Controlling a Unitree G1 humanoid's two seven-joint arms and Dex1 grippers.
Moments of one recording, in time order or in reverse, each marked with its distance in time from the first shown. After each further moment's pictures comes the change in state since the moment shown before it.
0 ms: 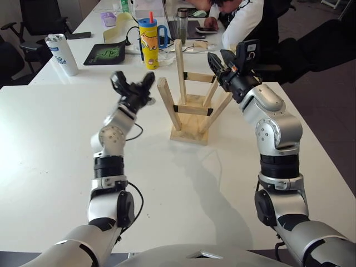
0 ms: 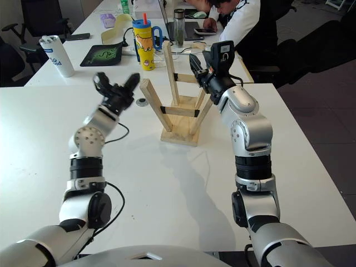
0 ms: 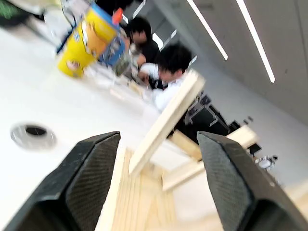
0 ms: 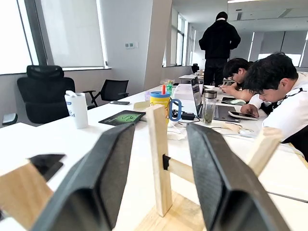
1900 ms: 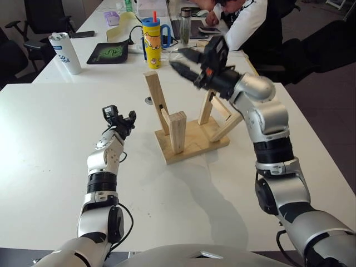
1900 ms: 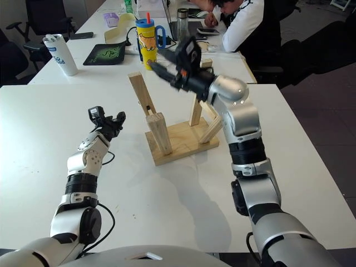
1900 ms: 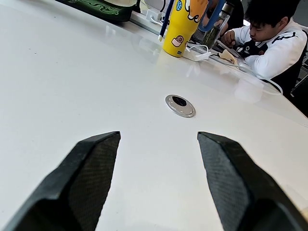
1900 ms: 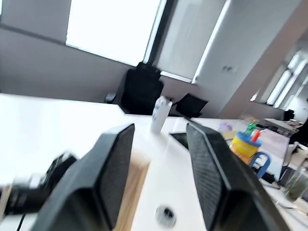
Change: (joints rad) left arm 0.143 0.140 0.043 0.066 0.323 -0.151 0.002; right arm -0.219 0.018 -0.014 0.223 -0.008 -0.297 0.446
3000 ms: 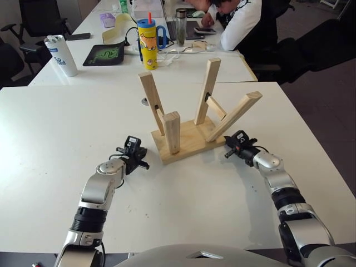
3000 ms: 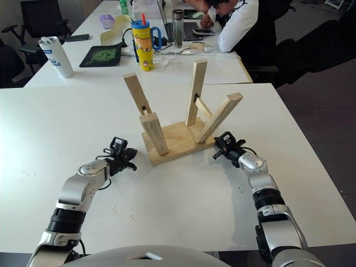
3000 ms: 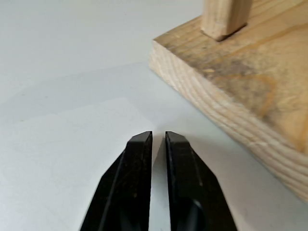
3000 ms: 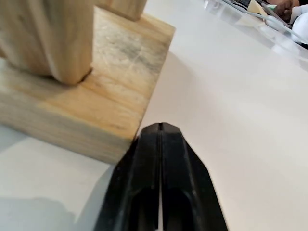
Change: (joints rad) left arm 0.373 0.168 -0.362 -0.540 0.156 0.390 -0.241; right arm 0.556 -0.183 0.117 0.528 -0.351 -0.498 -0.051
